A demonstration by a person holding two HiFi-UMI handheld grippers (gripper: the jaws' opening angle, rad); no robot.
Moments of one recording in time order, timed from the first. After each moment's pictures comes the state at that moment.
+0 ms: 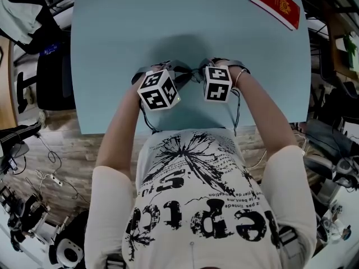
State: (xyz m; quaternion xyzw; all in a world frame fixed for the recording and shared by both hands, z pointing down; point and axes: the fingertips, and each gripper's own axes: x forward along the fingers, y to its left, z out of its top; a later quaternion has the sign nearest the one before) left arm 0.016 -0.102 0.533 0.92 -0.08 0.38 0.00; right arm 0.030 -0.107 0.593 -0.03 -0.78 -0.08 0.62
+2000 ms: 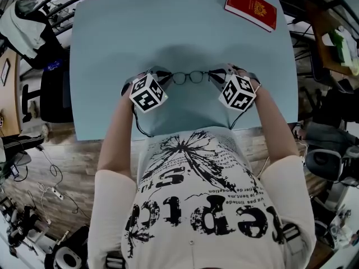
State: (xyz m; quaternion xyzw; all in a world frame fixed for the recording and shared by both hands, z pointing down) left arm 0.030 -0.116 0.533 0.88 -0.18 0.44 0.03; right arm 0.147 -0.120 0.512 0.13 -0.85 -0.09 0.50
